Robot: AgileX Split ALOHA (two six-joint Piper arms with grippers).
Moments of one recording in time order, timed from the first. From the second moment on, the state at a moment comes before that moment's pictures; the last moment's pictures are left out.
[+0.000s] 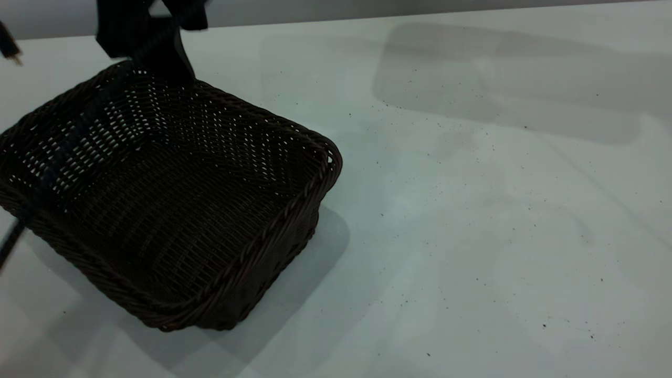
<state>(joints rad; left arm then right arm) -0.42 1.88 -1.29 0.09 0.75 1.18 -0.08 1.91 -1.91 0.12 1.15 0.01</state>
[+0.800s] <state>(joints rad) -0.42 2.00 -1.29 0.19 0.66 1.18 -0.08 1.91 -1.91 0.10 1.16 0.01</state>
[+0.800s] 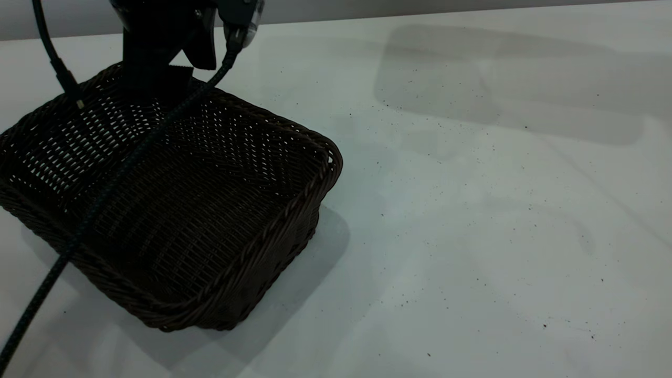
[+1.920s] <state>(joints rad) -0.44 2.05 -1.29 0.09 0.71 1.26 -0.08 1.91 -1.91 0.12 1.16 0.00</state>
